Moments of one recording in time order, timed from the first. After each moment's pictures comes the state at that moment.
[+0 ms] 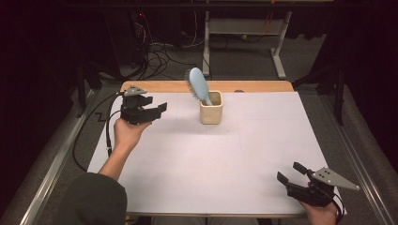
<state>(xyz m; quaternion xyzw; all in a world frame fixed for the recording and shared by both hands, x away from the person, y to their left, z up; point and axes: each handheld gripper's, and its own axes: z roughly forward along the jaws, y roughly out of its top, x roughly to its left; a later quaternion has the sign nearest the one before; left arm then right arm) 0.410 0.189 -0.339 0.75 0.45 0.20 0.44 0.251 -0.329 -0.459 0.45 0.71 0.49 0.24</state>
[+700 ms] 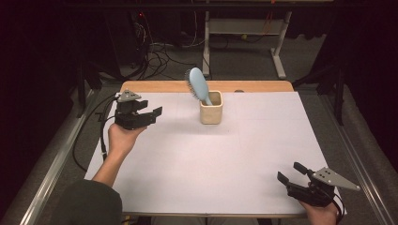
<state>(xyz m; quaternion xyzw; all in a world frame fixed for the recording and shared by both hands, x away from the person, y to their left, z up) 0.395 0.201 -0.343 0.75 0.45 0.21 0.44 0.251 -0.329 -0.459 0.45 0.71 0.49 0.24</state>
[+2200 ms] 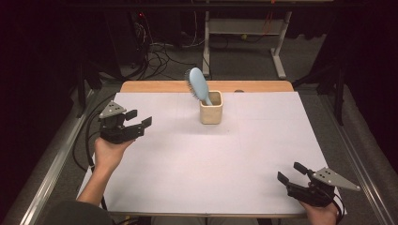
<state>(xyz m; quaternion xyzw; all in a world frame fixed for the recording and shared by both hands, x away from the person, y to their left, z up) 0.353 0.226 -0.347 0.74 0.44 0.21 0.45 0.250 -0.329 -0.458 0.45 0.71 0.49 0.24</state>
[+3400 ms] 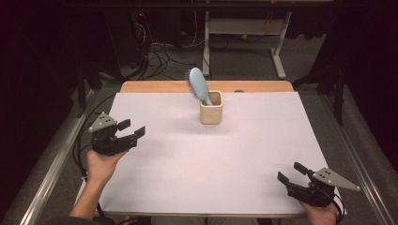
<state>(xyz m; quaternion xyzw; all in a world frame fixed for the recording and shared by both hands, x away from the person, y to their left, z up) 0.326 0.243 -0.362 0.73 0.45 0.21 0.46 0.250 -0.329 -0.459 0.45 0.71 0.49 0.24</state>
